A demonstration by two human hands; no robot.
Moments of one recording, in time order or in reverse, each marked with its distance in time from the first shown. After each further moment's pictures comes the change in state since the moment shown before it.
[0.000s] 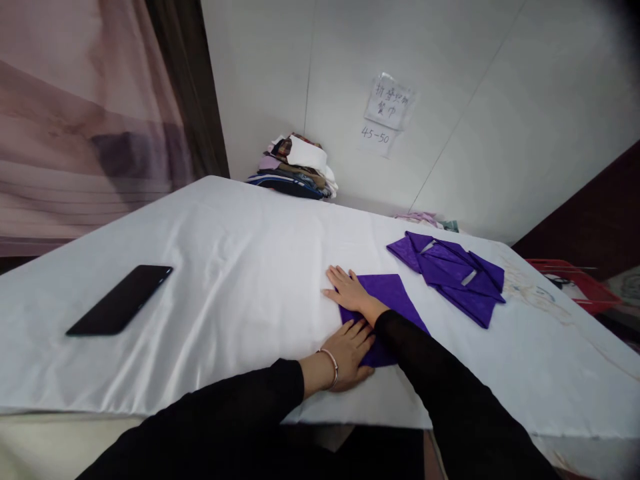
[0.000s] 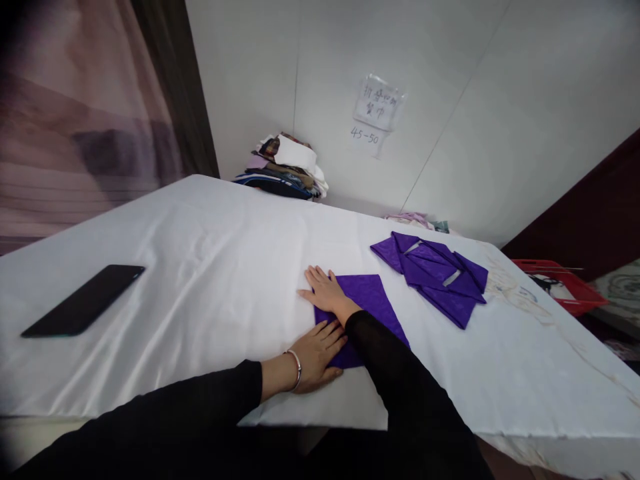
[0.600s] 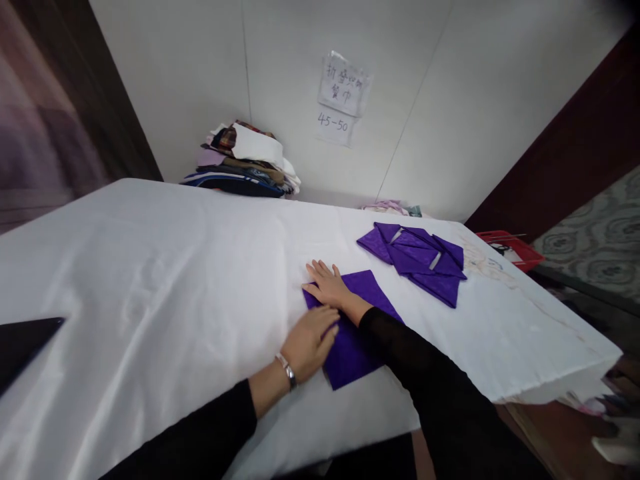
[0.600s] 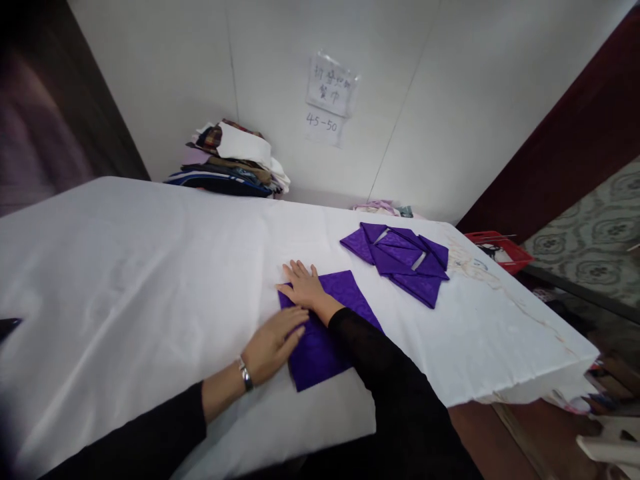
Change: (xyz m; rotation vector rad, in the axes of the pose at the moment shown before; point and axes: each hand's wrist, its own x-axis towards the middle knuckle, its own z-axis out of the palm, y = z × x) left_hand 0.014 -0.035 -0.039 -0.208 0.331 -0.107; right_hand 0.008 0.025 -0.010 0.025 0.112 0.173
